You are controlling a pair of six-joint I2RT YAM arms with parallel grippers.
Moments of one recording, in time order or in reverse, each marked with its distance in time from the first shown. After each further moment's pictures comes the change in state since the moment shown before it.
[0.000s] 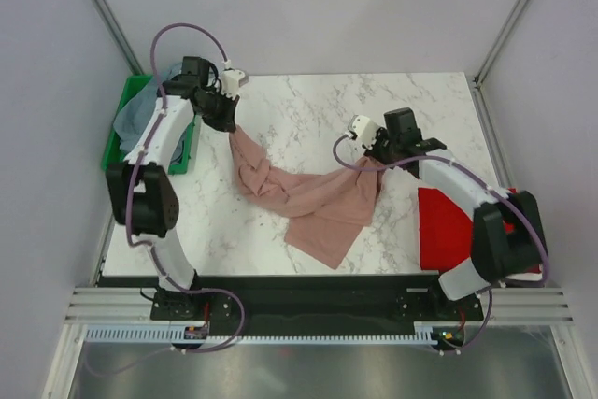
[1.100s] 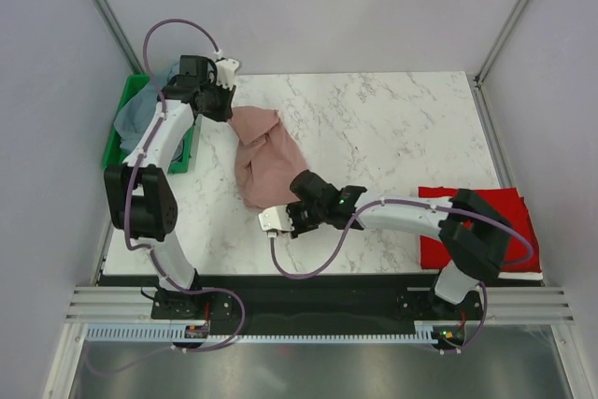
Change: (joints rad) left arm -0.002 0.129 0.023 0.223 -0.124 -0.124; right arm 0.653 0.301 0.042 0.109 -0.245 -0.085
